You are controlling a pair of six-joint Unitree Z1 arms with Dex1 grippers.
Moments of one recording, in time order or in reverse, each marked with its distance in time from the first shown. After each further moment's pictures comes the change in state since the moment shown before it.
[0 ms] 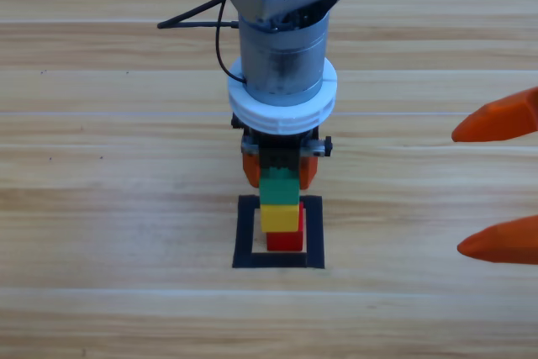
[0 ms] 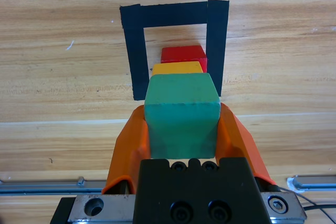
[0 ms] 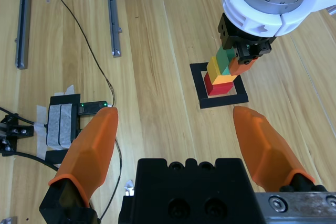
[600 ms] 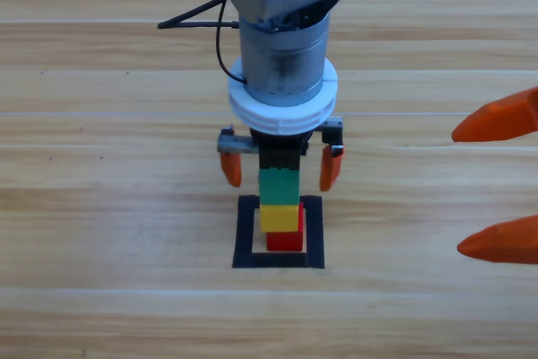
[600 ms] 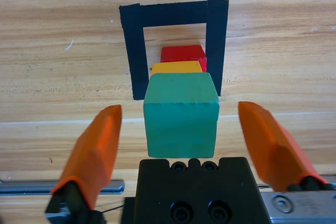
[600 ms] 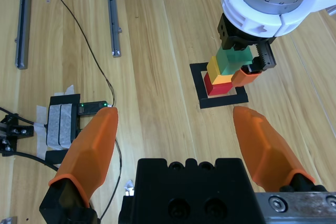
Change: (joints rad) arm 0 -0.001 -0.001 0.000 0.000 0.000 0.000; arm 1 0.000 0.000 0.000 0.000 0.000 0.000
